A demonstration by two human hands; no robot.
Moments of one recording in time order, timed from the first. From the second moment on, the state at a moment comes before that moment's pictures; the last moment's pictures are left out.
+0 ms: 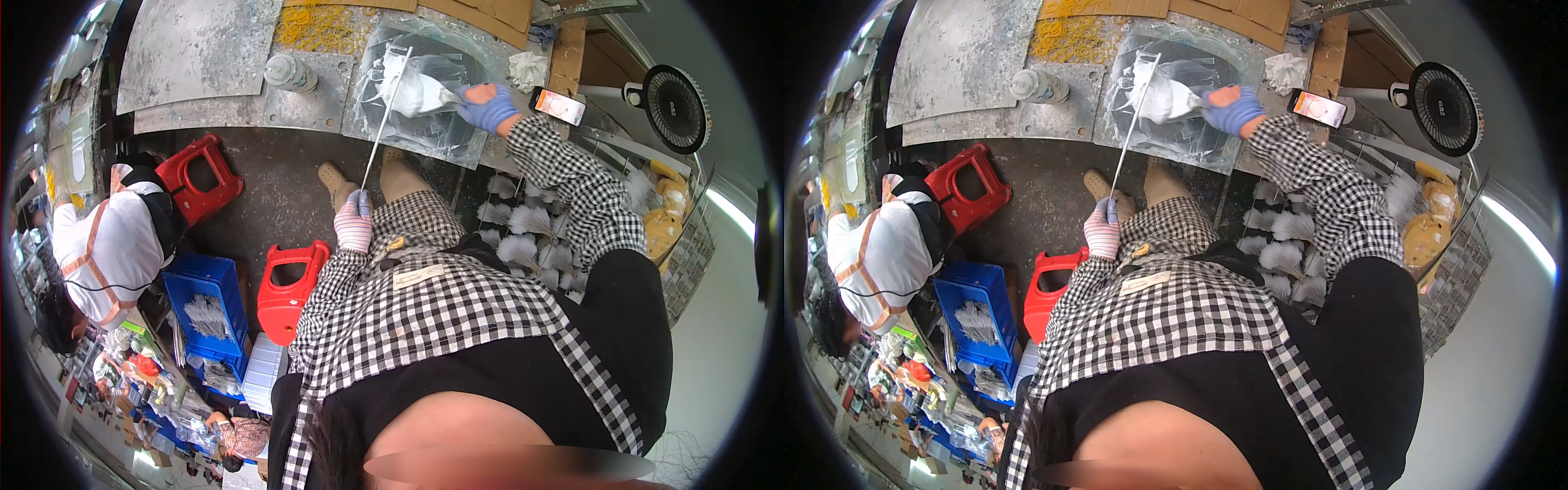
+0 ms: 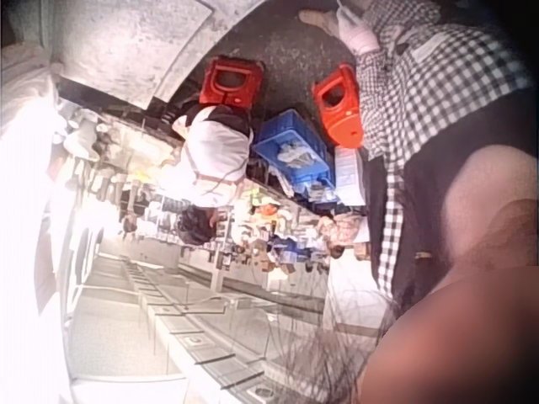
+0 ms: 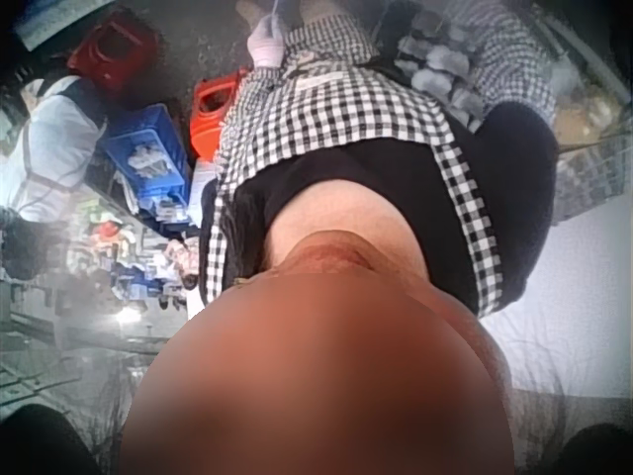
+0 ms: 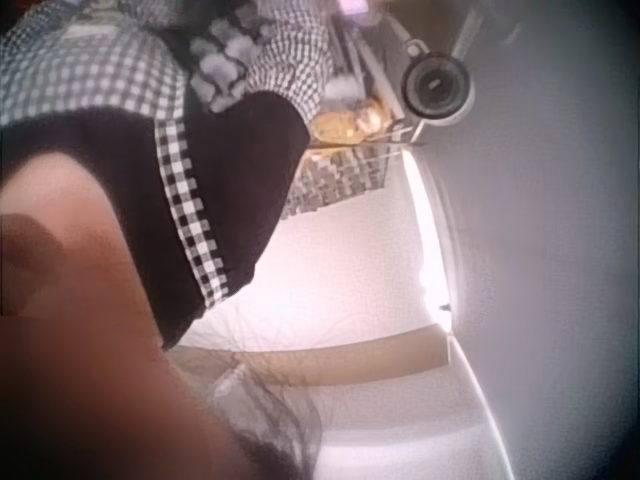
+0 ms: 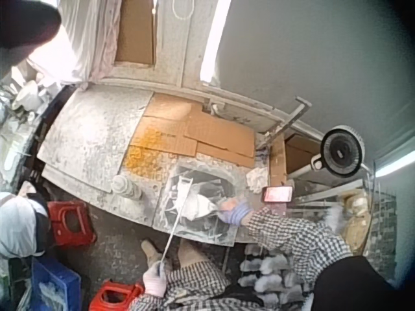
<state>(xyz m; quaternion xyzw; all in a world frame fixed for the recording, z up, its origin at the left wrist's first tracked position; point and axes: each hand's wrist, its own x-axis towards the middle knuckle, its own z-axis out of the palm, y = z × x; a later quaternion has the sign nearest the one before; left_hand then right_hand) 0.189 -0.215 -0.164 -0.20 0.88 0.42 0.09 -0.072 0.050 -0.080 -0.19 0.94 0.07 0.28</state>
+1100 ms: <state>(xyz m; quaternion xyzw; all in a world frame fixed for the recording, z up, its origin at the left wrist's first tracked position) 0.180 -0.221 -0.174 -0.15 0.88 0.41 0.19 -0.124 0.015 -0.085 -0.11 0.92 0.14 0.35</state>
